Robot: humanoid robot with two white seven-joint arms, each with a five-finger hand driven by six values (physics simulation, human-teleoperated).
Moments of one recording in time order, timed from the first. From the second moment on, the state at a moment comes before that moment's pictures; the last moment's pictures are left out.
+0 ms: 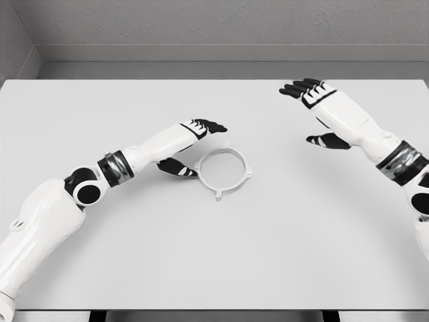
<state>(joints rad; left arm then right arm) -0.54 0.38 -0.67 -1.17 -0.41 -0.61 -0.14 -0.26 -0.41 0.03 -1.57 0.62 -0.61 0.33</state>
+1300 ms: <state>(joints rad) -0.54 0.65 -0.61 -1.23 -0.43 -0.61 -0.14 -0.25 -0.43 0.02 -1.57 0.62 -0.61 0.33</state>
